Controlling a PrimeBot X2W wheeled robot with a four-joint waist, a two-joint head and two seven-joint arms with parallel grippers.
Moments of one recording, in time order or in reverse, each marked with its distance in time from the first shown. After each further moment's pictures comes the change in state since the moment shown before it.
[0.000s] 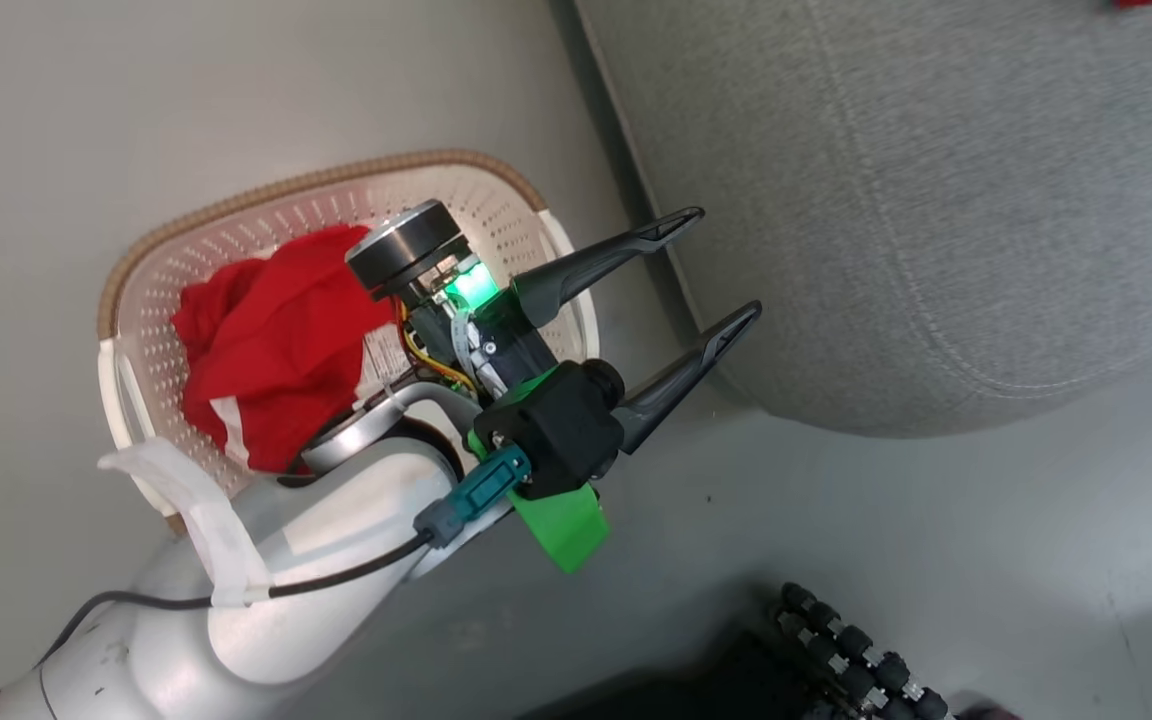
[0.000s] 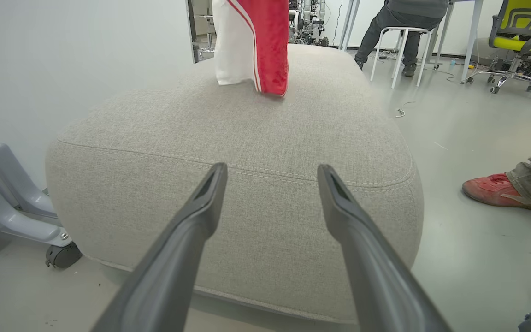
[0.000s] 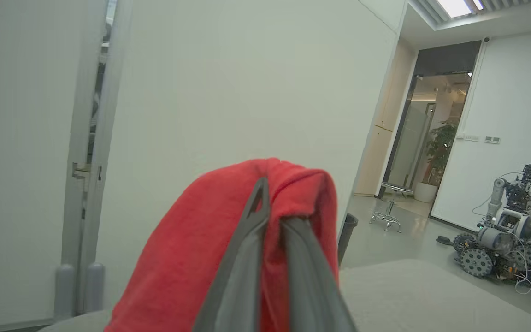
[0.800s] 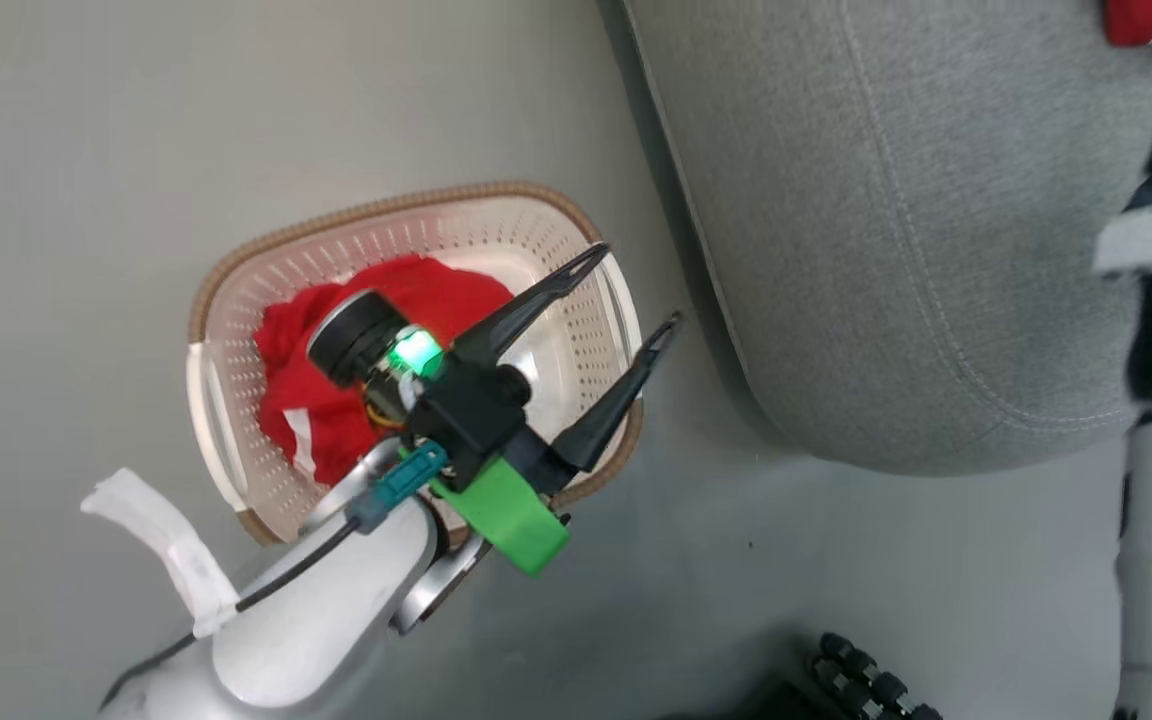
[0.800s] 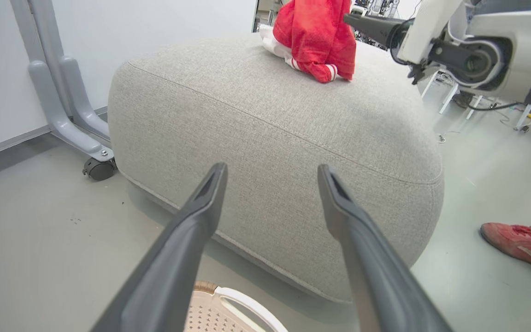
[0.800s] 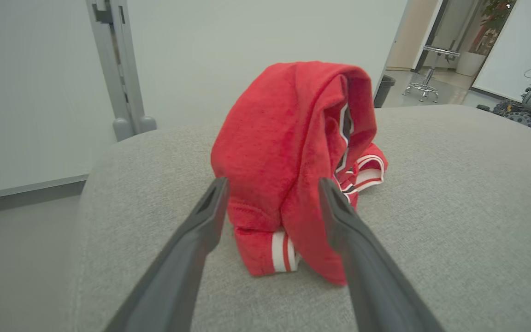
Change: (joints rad) left arm 0.135 -0.030 0.049 0.114 -0.175 0.080 -0.102; right arm 0.315 0.216 0.038 0.183 -0.105 0.000 0.000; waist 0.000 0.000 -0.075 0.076
